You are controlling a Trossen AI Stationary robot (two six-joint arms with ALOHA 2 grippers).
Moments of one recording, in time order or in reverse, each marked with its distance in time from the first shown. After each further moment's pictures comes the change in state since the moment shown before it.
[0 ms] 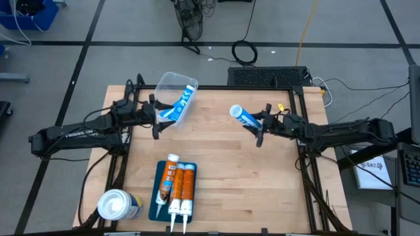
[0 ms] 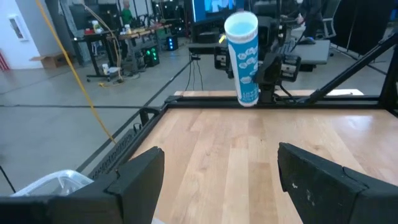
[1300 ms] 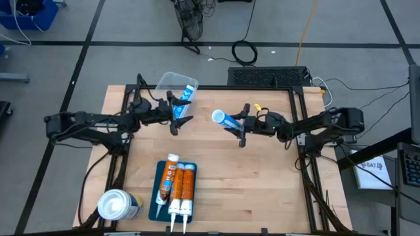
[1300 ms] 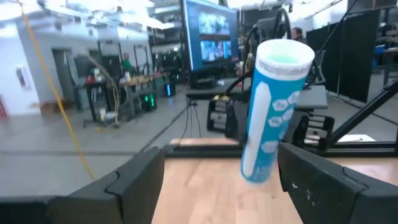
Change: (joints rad) left arm -0.015 0.485 0.000 0.702 0.029 -0.030; right arm -0.023 0.539 0.145 0.561 -0.198 -0.076
